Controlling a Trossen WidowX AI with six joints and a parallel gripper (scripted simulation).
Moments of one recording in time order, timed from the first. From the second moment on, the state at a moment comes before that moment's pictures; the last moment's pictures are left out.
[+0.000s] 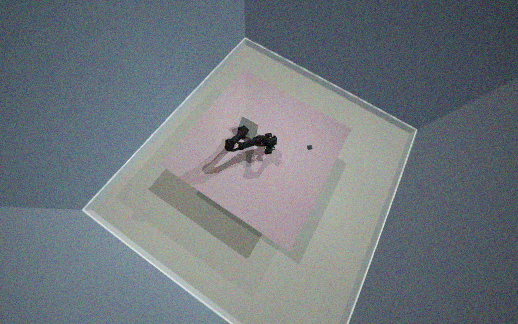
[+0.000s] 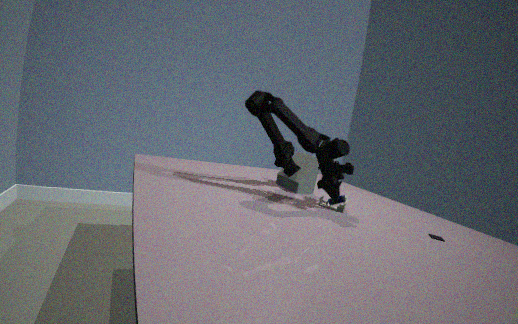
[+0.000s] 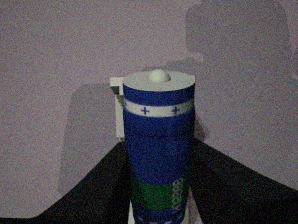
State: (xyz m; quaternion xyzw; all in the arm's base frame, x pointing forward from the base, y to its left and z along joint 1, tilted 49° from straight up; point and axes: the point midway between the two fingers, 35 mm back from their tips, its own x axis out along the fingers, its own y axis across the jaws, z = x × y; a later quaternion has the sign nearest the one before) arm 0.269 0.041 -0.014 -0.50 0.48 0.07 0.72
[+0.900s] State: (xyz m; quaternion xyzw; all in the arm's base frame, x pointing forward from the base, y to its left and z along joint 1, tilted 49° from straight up) arm 0.256 0.030 -0.009 -0.50 0.48 0.07 0.72
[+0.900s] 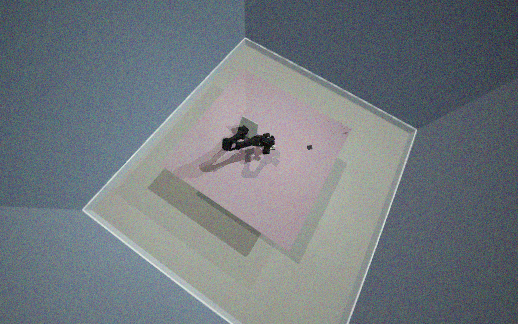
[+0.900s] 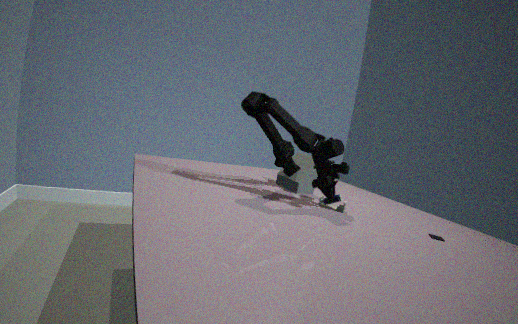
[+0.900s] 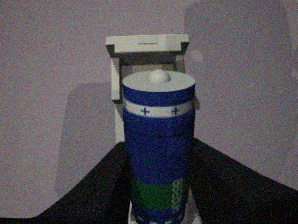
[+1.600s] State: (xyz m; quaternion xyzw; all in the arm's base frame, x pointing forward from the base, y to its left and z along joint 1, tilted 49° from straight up) arm 0.255 0.029 -0.011 -0.49 0.52 0.06 0.70
